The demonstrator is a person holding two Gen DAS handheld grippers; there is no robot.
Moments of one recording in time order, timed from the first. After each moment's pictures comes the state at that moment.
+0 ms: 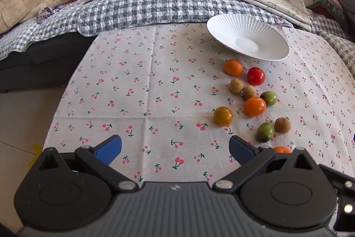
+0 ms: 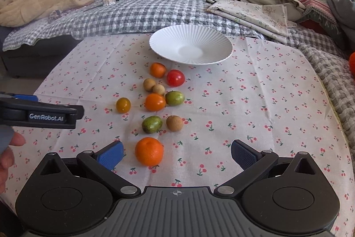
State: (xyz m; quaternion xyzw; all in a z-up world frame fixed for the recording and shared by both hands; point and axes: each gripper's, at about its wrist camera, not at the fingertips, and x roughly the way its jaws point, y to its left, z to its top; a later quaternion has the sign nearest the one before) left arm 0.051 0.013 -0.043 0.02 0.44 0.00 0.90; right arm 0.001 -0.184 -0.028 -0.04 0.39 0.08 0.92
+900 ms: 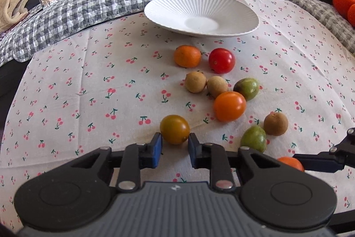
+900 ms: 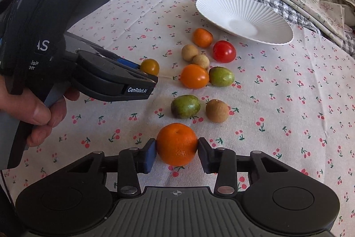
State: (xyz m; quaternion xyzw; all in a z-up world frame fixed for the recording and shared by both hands) left arm 0.108 -0.038 -0.101 0.09 0.44 -0.12 0.88; right arm 0.045 -0.158 -0.084 -0.09 0.45 0.16 0.87
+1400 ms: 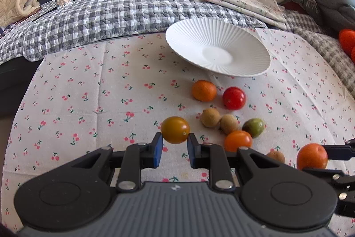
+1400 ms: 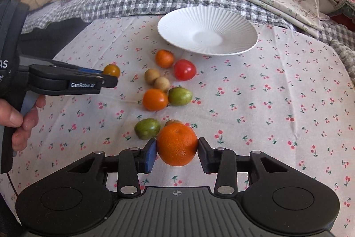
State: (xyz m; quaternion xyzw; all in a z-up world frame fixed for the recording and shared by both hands) left arm 0.128 -0.009 -0.067 0.03 0.42 -0.11 0.90; right arm 0.067 -0.210 -0.045 -0.03 0.43 0.11 0.89
